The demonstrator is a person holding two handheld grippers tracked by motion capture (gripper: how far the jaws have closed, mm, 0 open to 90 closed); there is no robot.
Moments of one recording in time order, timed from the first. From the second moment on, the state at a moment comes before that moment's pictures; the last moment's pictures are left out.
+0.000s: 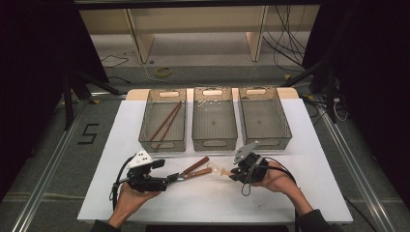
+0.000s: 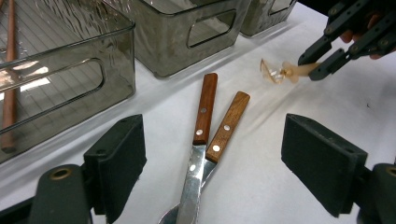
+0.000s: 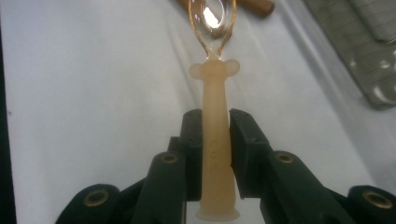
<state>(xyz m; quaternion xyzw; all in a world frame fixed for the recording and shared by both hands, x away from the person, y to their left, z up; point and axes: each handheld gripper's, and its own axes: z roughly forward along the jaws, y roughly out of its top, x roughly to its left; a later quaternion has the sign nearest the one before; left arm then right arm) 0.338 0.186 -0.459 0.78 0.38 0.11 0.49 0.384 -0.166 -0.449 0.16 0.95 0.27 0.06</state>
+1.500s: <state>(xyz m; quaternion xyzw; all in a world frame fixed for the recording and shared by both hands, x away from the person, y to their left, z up) 0.337 0.189 -0.458 0.77 0.37 0.11 0.51 0.467 -0.142 -0.381 0.28 0.87 0.38 0.14</state>
